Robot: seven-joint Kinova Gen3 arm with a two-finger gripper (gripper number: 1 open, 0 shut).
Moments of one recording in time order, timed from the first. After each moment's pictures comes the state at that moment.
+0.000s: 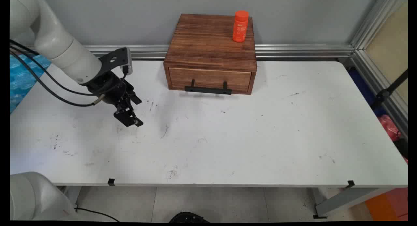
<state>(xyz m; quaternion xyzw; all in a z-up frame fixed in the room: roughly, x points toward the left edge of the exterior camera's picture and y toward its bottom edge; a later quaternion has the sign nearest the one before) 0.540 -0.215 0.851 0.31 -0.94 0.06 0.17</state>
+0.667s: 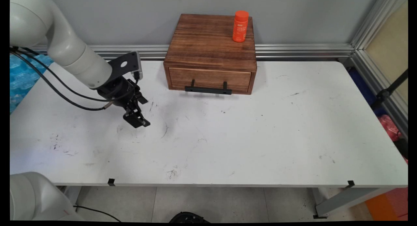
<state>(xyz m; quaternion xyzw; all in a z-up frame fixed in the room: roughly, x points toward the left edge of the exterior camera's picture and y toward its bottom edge) 0.515 -0.218 0.841 0.30 -0.94 0.09 0.15</state>
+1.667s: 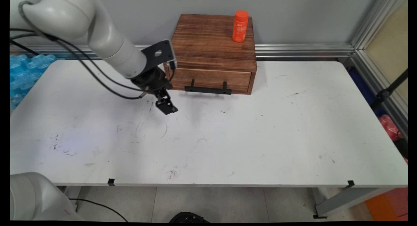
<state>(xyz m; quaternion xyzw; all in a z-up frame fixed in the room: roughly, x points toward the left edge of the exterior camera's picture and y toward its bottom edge) 0.442 -0.264 0.856 0.29 -0.93 0.14 0.15</state>
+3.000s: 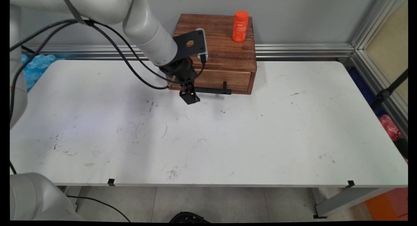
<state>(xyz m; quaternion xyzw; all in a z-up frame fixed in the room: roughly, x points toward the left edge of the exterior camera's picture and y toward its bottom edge) 0.378 -0.305 0.878 0.20 -0.95 0.17 0.14</state>
